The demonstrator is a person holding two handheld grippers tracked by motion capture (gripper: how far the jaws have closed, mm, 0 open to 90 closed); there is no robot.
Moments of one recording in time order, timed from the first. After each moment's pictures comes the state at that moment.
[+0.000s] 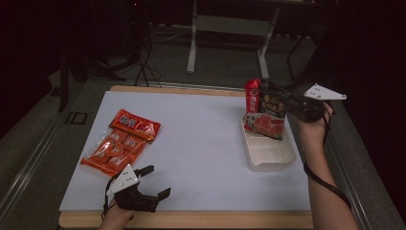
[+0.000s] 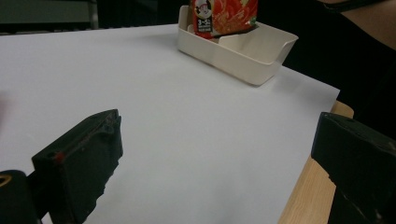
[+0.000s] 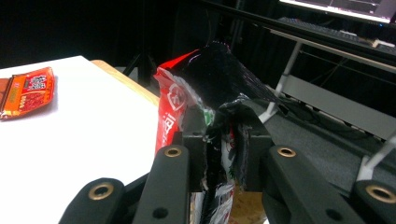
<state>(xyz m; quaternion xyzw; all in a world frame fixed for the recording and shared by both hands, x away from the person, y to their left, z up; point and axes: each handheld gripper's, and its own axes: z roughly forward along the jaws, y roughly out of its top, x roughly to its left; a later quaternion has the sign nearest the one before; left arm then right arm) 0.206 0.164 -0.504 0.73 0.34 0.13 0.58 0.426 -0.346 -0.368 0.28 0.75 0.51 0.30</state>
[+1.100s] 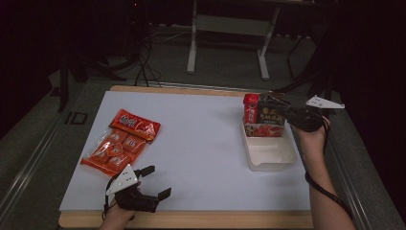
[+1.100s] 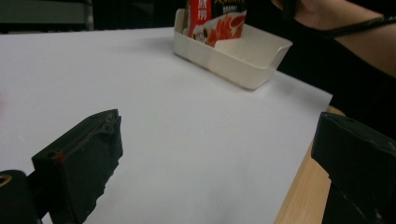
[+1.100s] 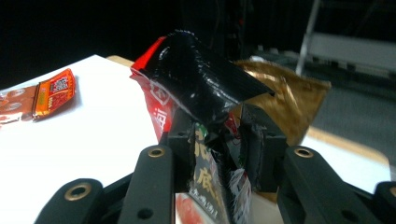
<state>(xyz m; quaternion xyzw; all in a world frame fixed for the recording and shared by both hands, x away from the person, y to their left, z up) 0.207 0.164 -0.505 0.72 0.34 0.12 0.60 0.424 -0.367 -0.408 0.36 0.74 0.52 0.21</state>
